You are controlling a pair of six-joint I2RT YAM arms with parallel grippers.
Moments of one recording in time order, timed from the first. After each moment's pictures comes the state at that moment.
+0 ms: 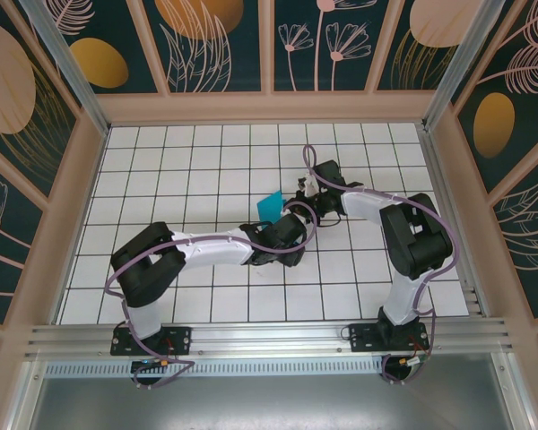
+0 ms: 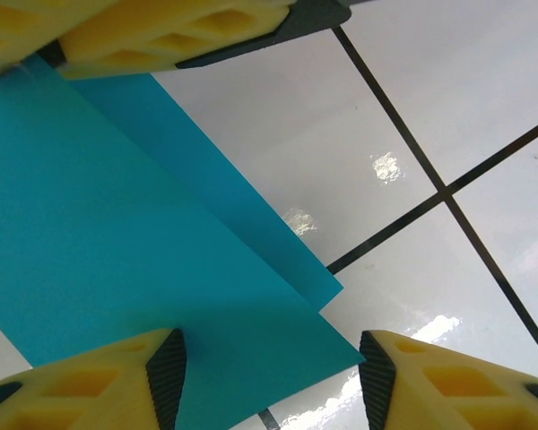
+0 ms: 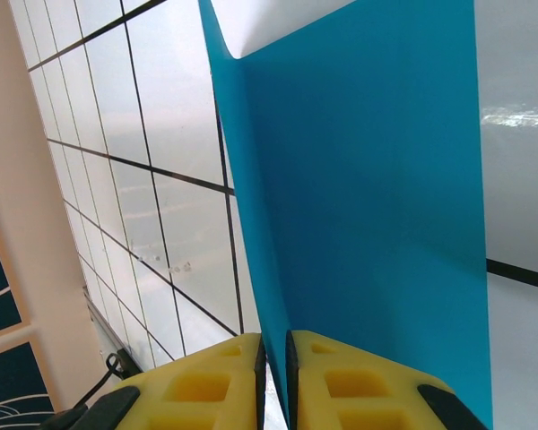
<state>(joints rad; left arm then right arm) -1.04 1.83 1.11 -0.30 -0.16 -0.49 0.44 1.82 1.06 -0.25 -0.71 0.68</state>
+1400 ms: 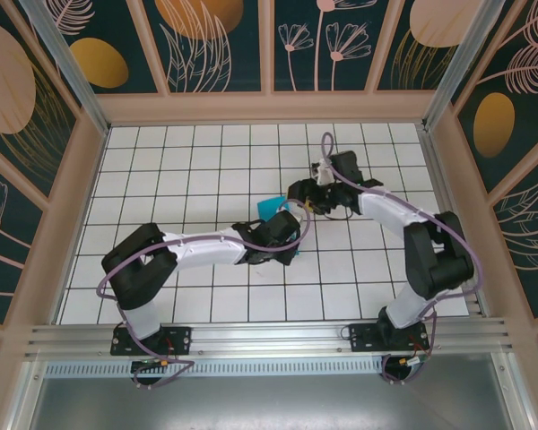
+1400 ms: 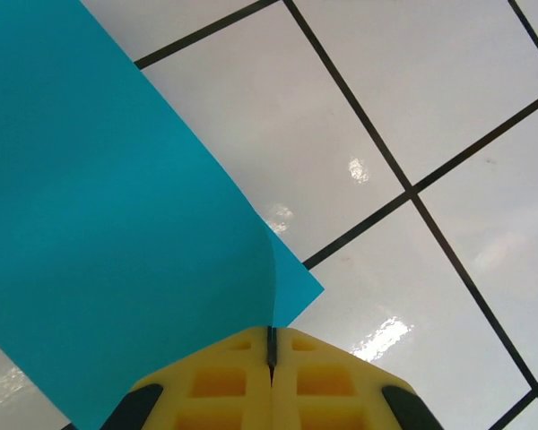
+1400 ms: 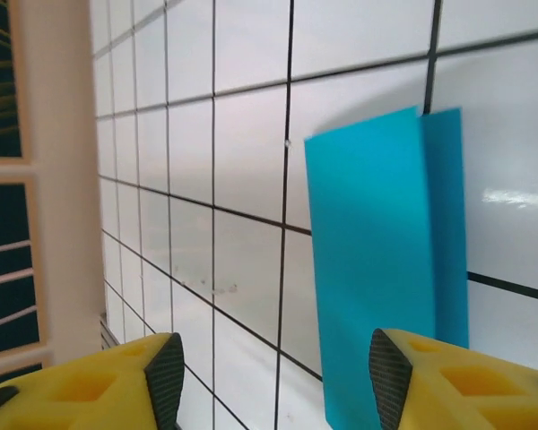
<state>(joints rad) -1.00 1.77 1.05 -0.24 -0.06 -0.49 0.36 1.61 1.02 -0.25 -0.67 0.65</state>
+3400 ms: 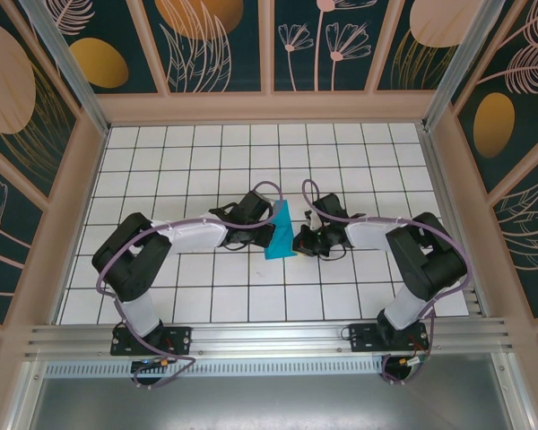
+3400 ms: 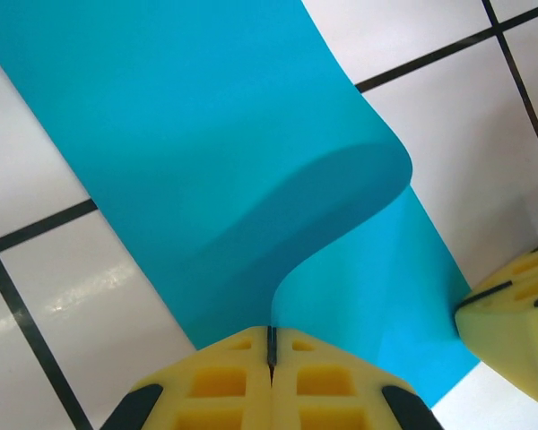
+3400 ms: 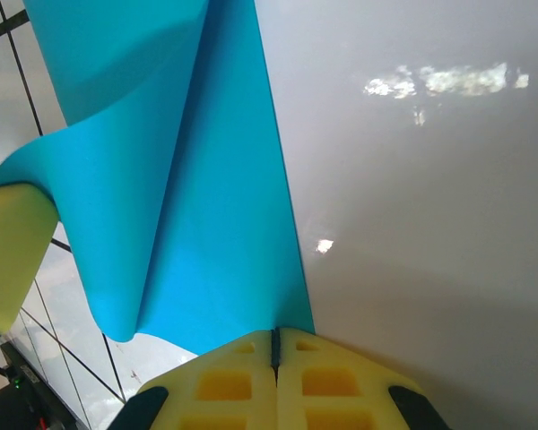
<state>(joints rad) -0.77 1.78 1.00 -0.22 0.07 -0.43 0.54 1.65 0.71 -0.16 -0.52 0.71</state>
